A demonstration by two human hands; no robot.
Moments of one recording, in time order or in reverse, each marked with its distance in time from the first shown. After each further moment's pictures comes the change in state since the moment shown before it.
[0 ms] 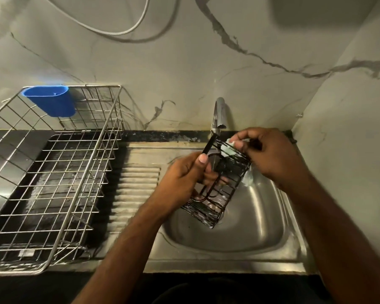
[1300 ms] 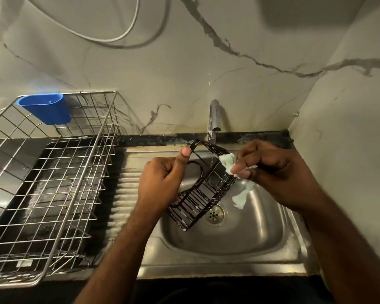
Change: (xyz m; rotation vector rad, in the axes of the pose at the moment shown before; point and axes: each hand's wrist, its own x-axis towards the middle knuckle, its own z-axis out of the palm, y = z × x) left_hand 0.005 -0.011 -0.016 0.320 0.391 0.154; right_hand -0.042 -0.015 -0.020 0.292 -0.159 -0.392
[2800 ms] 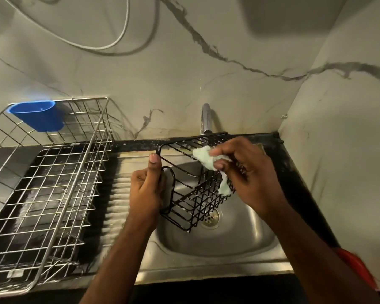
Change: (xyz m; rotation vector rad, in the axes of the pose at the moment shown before) left_hand -0.017 0.000 0.006 -0.583 0.081 -0.086; right_hand 0.002 0.000 0.030 -0.295 0.235 -0.069
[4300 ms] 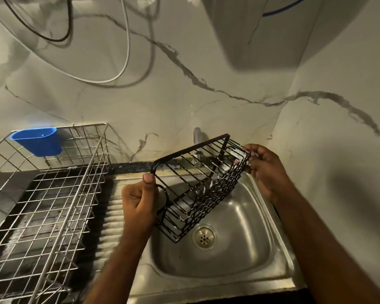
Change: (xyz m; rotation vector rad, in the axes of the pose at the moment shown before) left_hand 0.002 0.011 -0.001 0.047 -0.076 0.328; right_hand 0.014 0.108 -0.033 0.583 0.270 0.786
